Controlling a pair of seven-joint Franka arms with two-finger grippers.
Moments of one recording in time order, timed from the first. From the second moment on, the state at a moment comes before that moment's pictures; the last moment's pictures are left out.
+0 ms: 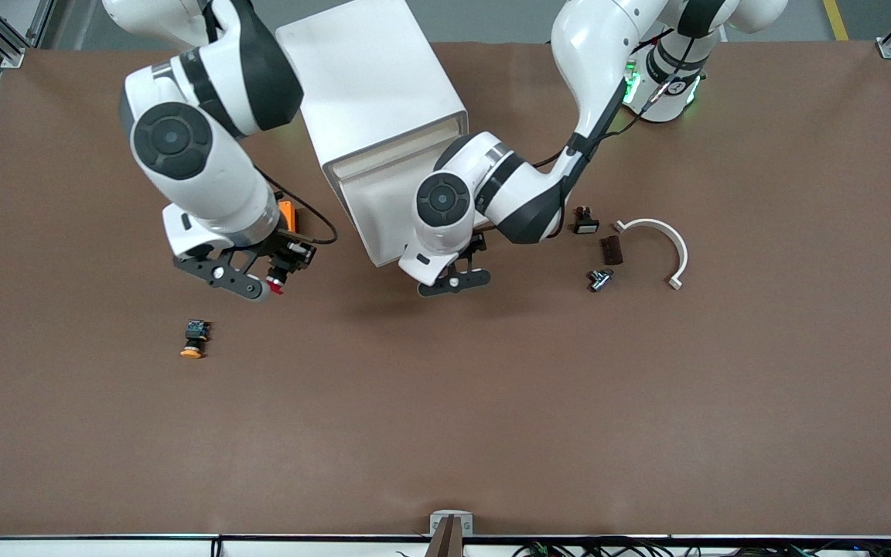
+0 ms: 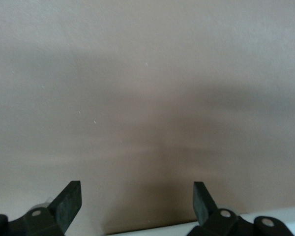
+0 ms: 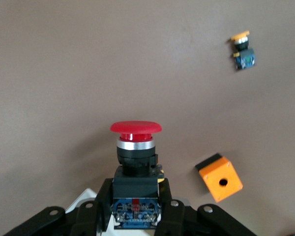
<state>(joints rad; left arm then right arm) -0.83 0.76 0.02 -1.25 -0.17 1.90 -0.92 0.52 0.30 -0.12 -1.51 0.04 1.73 0.76</state>
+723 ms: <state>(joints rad) -0.86 0.76 -0.04 -1.28 -0.17 1.90 -0.92 0.39 0.33 -0.12 -1.74 0.04 2.04 0.47</state>
